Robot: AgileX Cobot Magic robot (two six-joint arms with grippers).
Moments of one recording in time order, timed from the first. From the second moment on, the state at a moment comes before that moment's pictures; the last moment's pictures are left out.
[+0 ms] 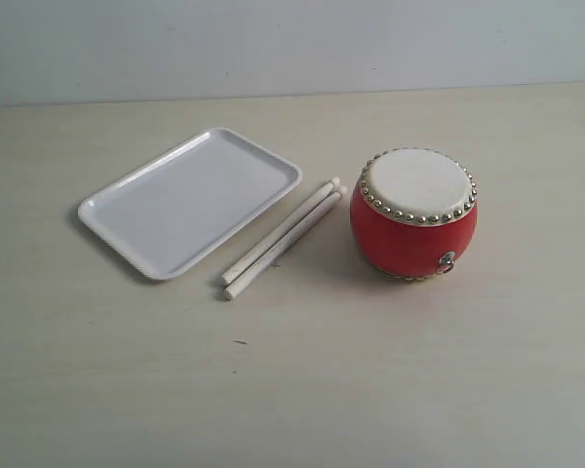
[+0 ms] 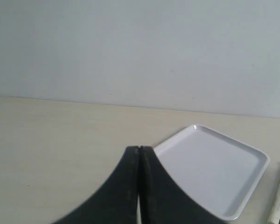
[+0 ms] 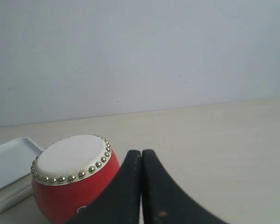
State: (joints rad) left arm -0.07 0.01 0.00 -0.04 0.14 -0.06; right arm 0.09 0.01 -0.01 0.05 0.16 0.08
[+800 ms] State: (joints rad) left arm -0.07 0.01 0.00 -0.05 -0.53 -0.41; right arm 0.09 0.01 -0.01 0.05 0.16 0.08
